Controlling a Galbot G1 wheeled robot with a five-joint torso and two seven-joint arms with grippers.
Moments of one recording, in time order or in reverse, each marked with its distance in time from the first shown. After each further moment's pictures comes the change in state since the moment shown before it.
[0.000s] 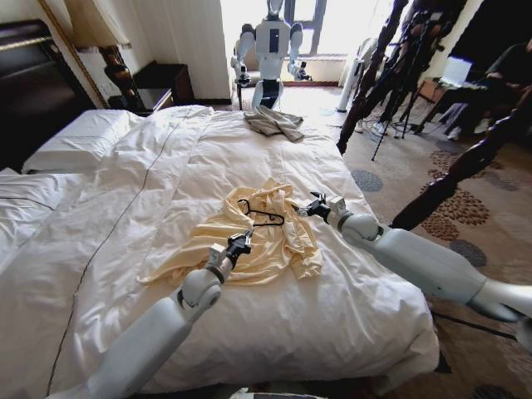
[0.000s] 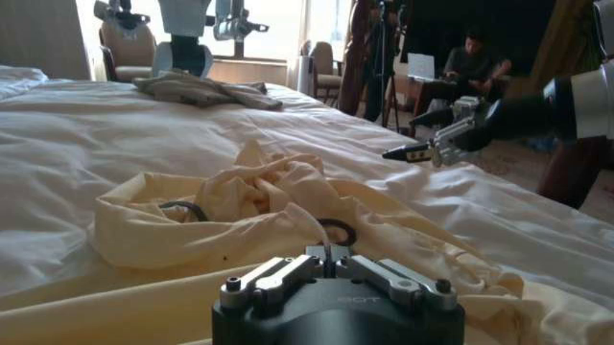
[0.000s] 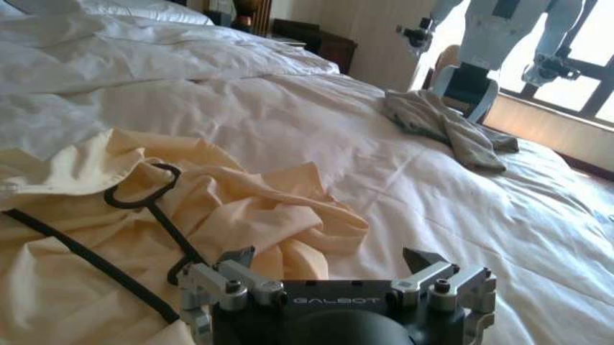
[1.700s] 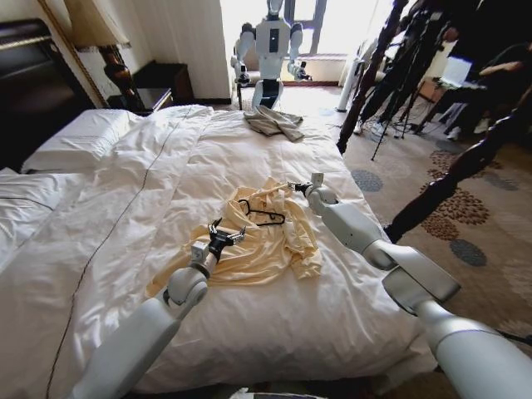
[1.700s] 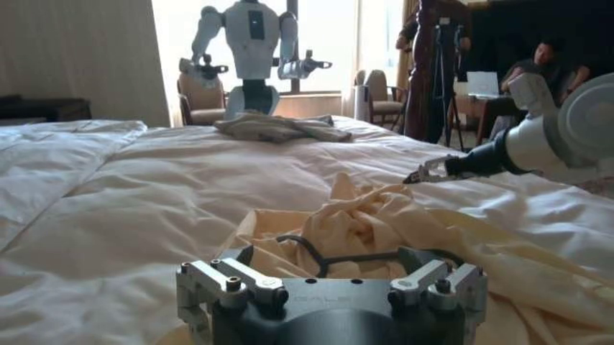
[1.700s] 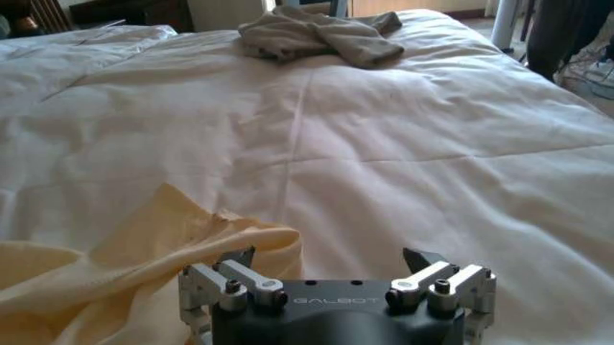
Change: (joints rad) left arm 0.065 0.078 -0.167 -0.004 0.029 -0.082 -0.015; right arm 0.067 0.598 0.310 -0.798 0.140 -0.125 0.069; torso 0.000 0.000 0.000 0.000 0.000
